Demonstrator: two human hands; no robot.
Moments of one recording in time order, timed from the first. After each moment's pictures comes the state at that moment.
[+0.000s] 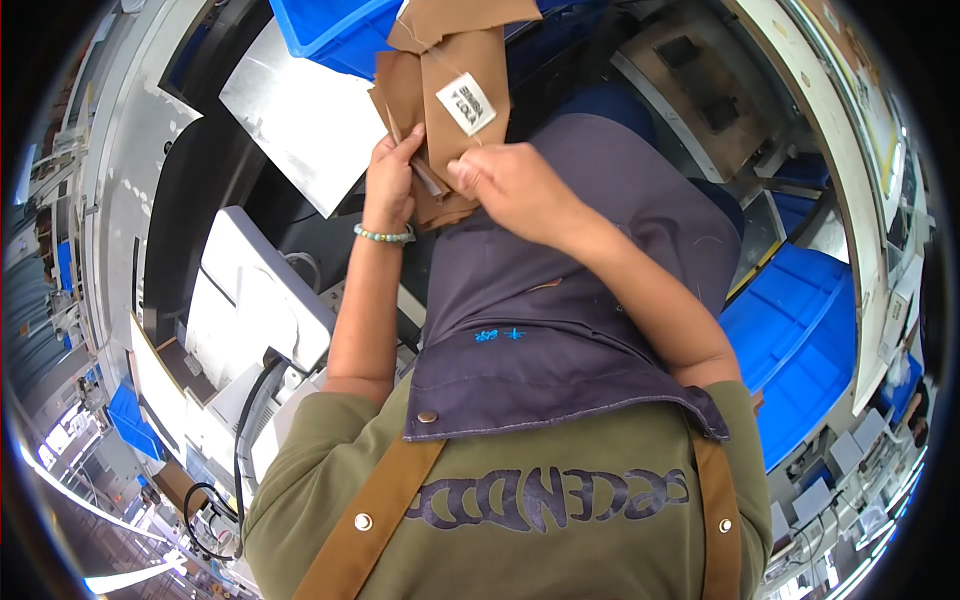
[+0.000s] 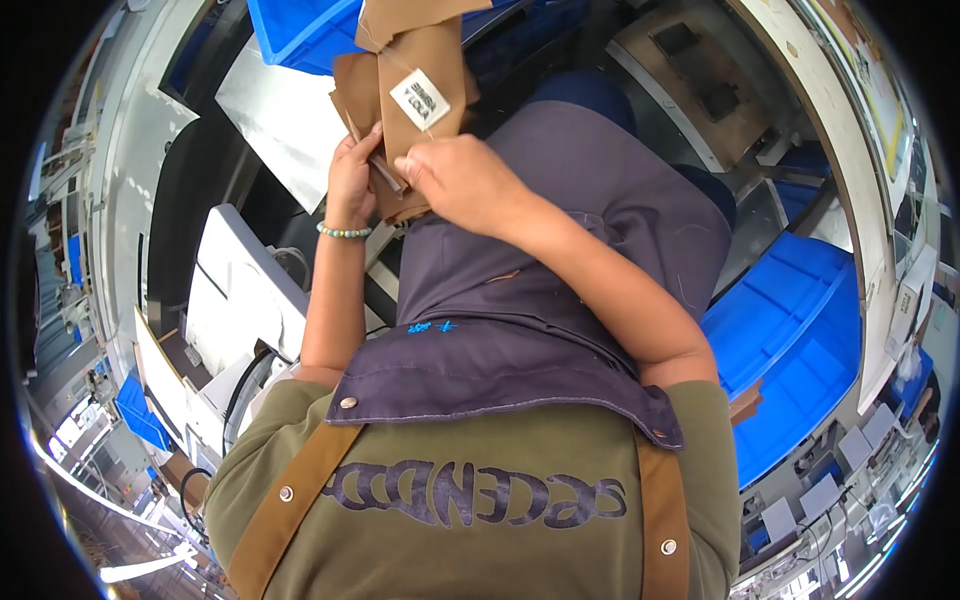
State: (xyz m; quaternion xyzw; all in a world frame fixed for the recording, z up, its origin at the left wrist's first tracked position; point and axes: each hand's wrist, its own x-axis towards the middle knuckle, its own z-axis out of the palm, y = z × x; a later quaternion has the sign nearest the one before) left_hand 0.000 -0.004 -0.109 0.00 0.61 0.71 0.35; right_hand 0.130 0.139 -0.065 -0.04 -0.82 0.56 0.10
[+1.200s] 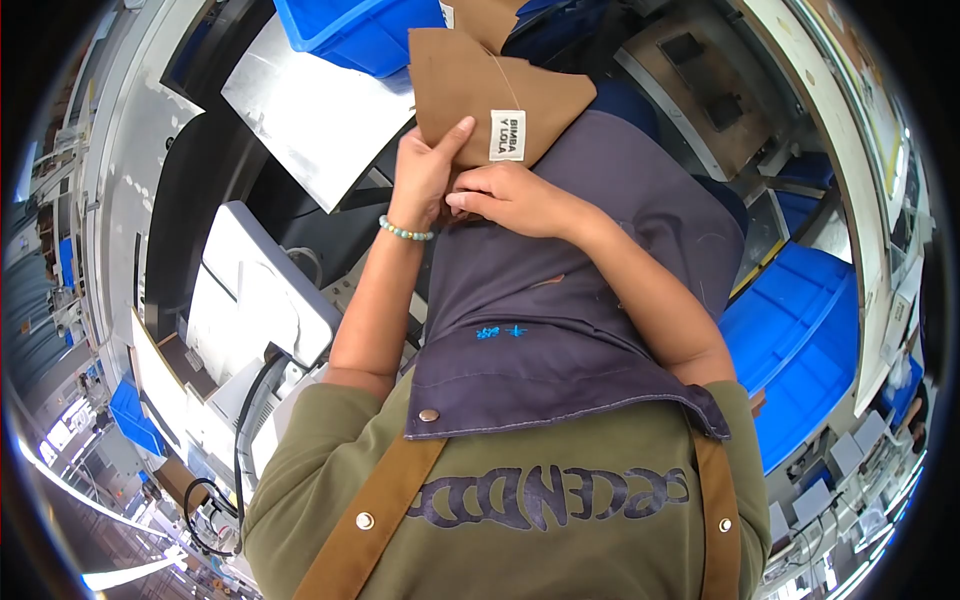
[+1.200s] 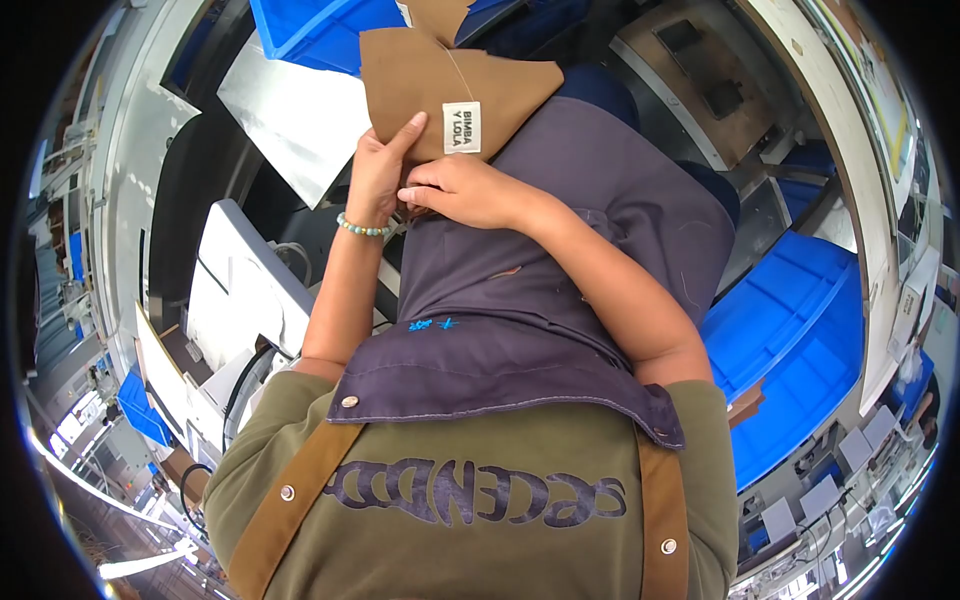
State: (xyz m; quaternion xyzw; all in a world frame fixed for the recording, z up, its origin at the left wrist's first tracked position) left_hand 0.028 0.021 -0.092 0.05 0.66 0.68 0.32; right_hand 0.134 0.137 -0.093 0.03 -0.70 0.71 -0.09
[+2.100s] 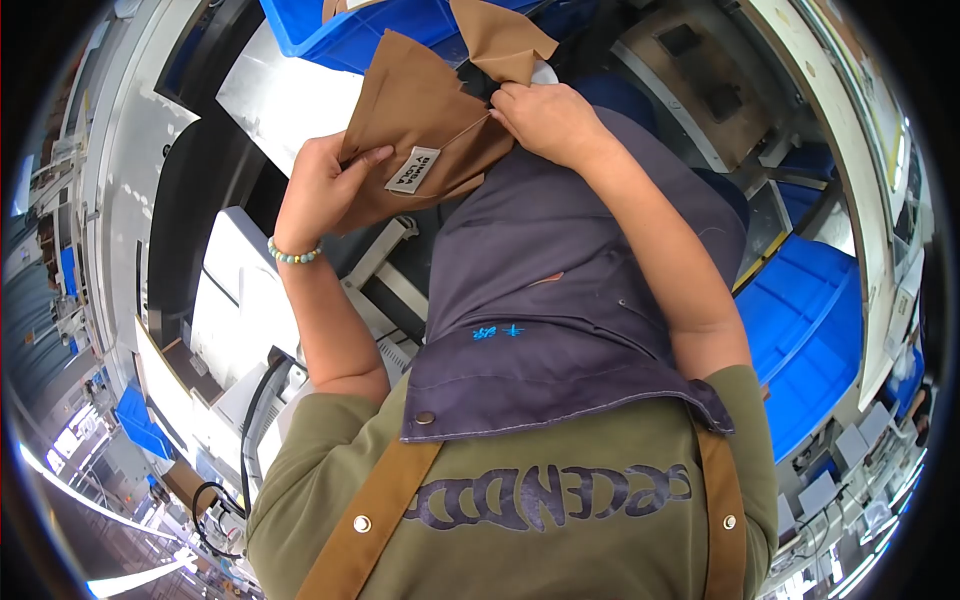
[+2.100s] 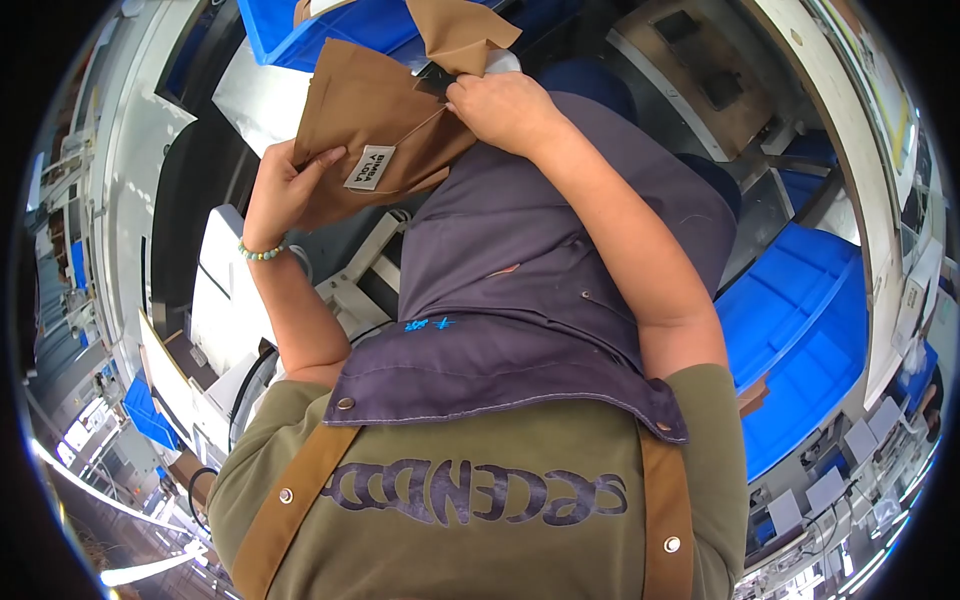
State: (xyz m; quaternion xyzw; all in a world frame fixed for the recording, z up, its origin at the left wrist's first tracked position) left_hand -0.032 -0.040 -0.005 0.36 0.81 0.35 0.30; right_hand 0.101 0.206 -0.118 0.02 -0.98 0.16 0.13
